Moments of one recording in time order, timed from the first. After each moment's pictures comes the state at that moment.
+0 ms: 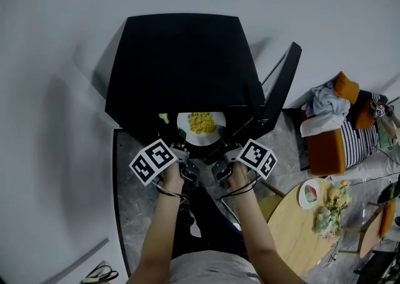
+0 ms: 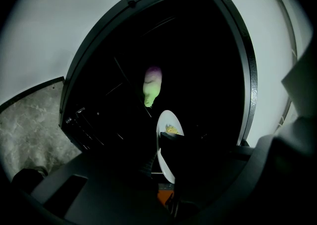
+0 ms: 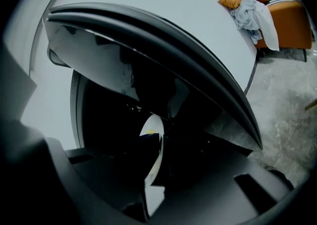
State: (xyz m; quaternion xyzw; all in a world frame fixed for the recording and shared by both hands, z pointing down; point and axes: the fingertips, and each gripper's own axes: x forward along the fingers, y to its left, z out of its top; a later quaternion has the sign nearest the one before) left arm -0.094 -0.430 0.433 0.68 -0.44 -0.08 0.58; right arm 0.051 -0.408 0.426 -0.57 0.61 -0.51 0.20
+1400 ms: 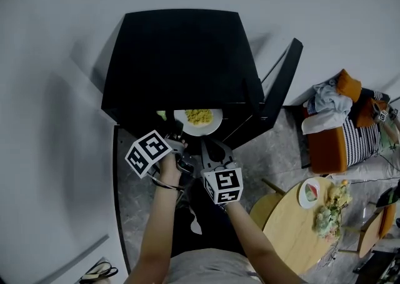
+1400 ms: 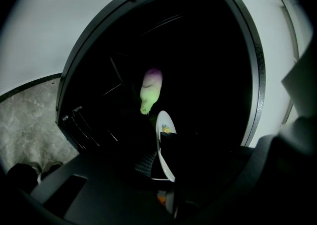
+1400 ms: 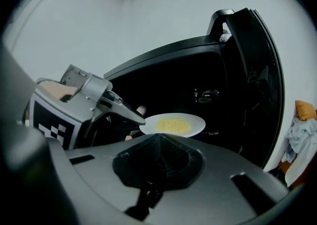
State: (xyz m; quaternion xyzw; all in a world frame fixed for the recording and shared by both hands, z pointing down) left arm -0.093 -0.446 0.429 0.66 -0.44 -0.11 0.59; right arm -0.019 -0.381 0.420 -0.59 0.79 -0.12 -0.10
